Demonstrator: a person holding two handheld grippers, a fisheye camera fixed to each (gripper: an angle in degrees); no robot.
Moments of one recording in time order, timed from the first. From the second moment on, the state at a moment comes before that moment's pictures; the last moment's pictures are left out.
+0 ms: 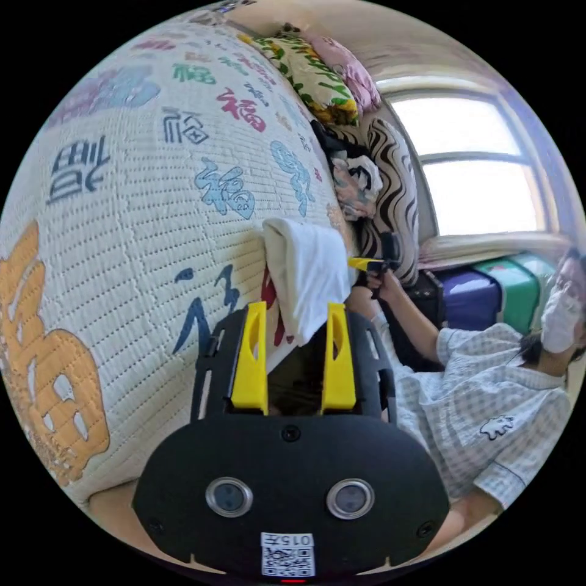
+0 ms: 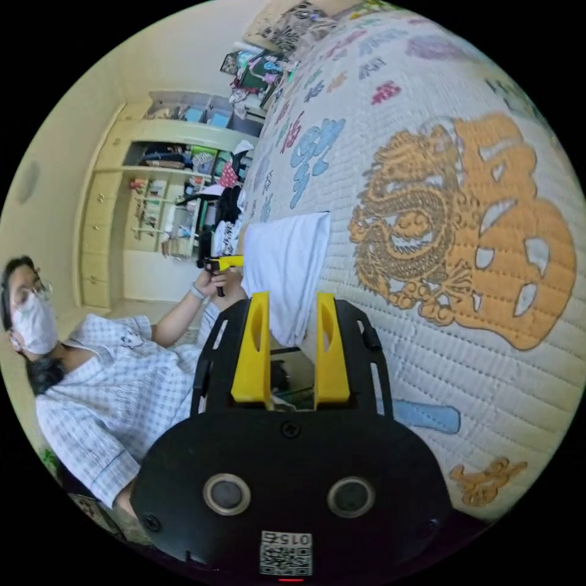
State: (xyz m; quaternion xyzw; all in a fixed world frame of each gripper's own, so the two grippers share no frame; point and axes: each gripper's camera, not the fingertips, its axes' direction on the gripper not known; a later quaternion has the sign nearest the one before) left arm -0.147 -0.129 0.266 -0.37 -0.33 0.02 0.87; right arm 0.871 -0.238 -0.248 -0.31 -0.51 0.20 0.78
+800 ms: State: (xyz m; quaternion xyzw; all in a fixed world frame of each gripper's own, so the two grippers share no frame) left arm 0.087 -0.219 0.081 -0.27 -0.23 0.09 0.93; right arm 0.644 -0.348 -0.088 -0.24 -0.69 0.14 0.67
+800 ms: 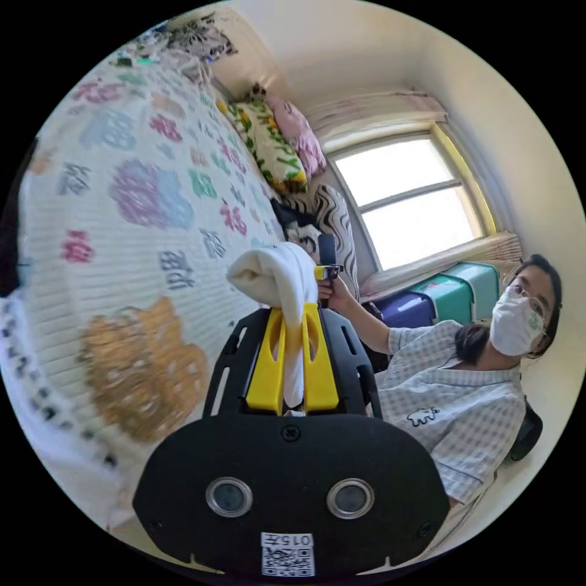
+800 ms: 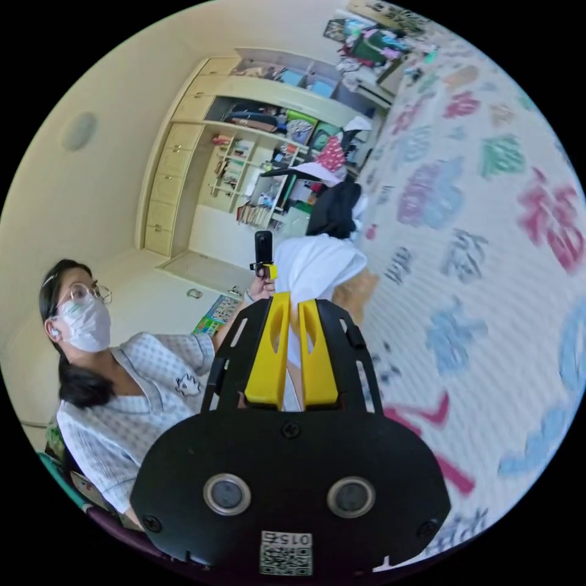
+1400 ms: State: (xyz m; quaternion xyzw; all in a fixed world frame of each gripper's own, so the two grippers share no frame) left arm 0.208 -0.276 -0.196 0.02 -0.50 0.04 0.87; right arm 0.181 -0.536 0.127 -0.34 -0.60 0.05 0.72
